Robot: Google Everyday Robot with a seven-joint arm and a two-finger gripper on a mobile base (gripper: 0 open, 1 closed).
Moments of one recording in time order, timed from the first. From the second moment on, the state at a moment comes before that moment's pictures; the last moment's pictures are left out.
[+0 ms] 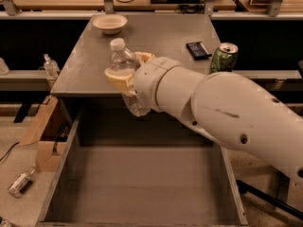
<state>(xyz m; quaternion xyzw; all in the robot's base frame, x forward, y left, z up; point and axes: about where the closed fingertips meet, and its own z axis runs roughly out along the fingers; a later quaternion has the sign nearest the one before) 0.524 0.048 0.969 -0.34 0.69 0.15 0.62</state>
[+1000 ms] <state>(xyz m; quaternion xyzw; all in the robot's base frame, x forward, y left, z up) 0.451 0.052 0.858 -0.31 0.68 0.23 0.62</state>
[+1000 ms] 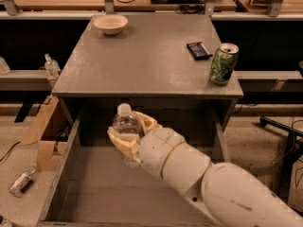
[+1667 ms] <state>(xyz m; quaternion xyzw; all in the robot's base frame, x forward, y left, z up) 0.440 0.083 0.804 -0.34 0.63 0.28 0.64</state>
